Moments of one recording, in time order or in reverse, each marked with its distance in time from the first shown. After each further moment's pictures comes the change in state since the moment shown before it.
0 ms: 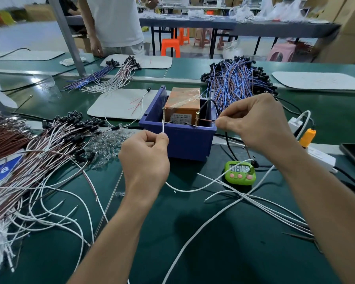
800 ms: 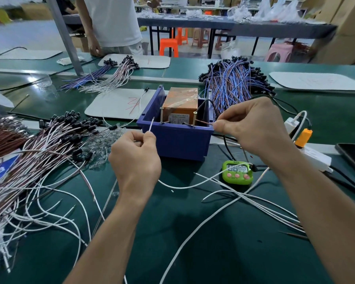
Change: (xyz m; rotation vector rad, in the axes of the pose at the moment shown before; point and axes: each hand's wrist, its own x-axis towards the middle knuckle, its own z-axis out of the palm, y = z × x) left_hand 0.003 -0.003 -0.005 0.037 0.131 -0.026; right_hand -0.007 -0.002 -0.001 0.030 -0.003 0.036
